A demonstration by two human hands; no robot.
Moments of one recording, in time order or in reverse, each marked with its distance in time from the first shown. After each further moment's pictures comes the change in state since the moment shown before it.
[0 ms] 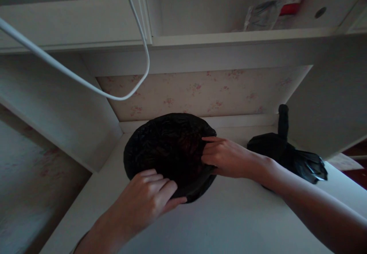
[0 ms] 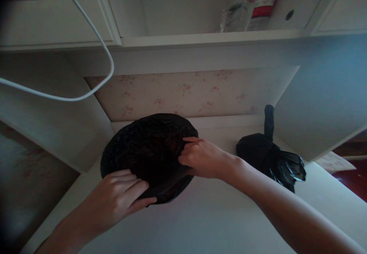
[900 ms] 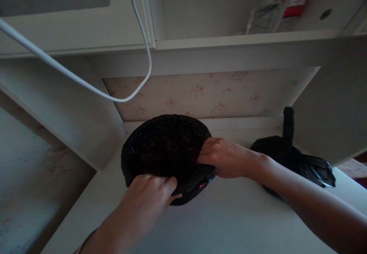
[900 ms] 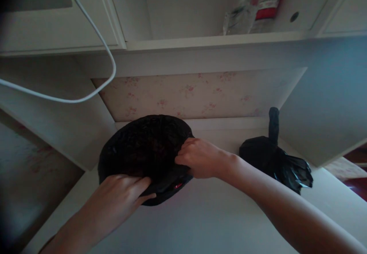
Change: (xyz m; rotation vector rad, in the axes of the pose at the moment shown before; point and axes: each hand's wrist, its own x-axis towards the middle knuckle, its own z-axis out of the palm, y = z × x) left_hand 0.009 0.014 -0.004 0.032 -0.450 -0.352; right_hand 0.012 0.003 -0.002 0.011 0.017 -0.102
